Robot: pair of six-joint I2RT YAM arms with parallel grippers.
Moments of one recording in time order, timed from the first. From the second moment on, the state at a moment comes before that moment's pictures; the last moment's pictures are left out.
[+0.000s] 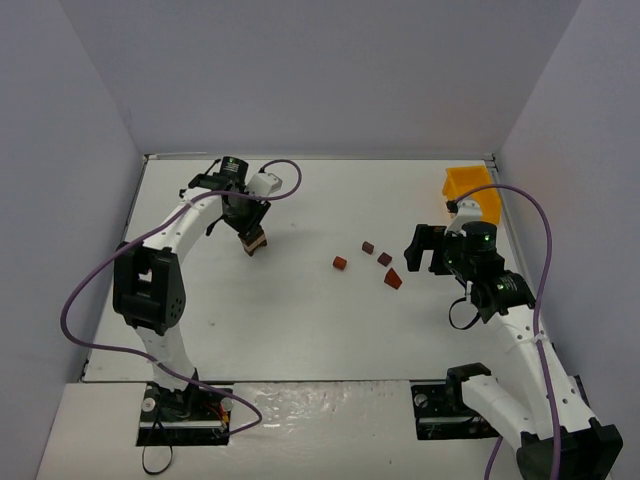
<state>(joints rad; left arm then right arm) -0.27 1.83 1.56 -0.82 0.18 0.38 0.18 0.87 0.80 -0.50 -0.08 0.20</state>
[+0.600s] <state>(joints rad) -0.27 1.84 1.56 -0.81 0.18 0.38 0.18 0.87 0.80 -0.50 -0.08 0.20</state>
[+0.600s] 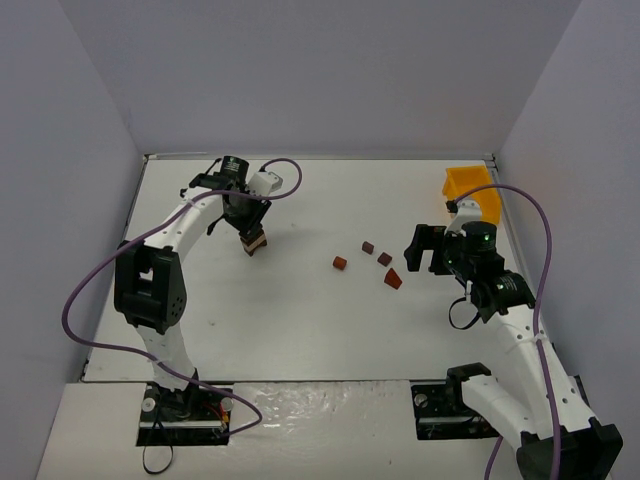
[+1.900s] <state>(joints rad) -0.27 1.86 1.56 -0.81 0.18 0.38 0.18 0.87 0.80 -0.50 -0.09 0.20</state>
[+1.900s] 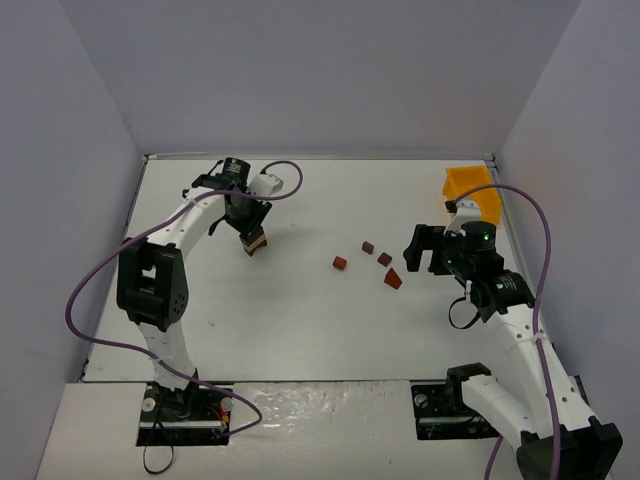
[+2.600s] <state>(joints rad) -0.27 1.86 1.56 -0.81 0.18 0.38 0.18 0.87 0.80 -0.50 -0.09 0.20</state>
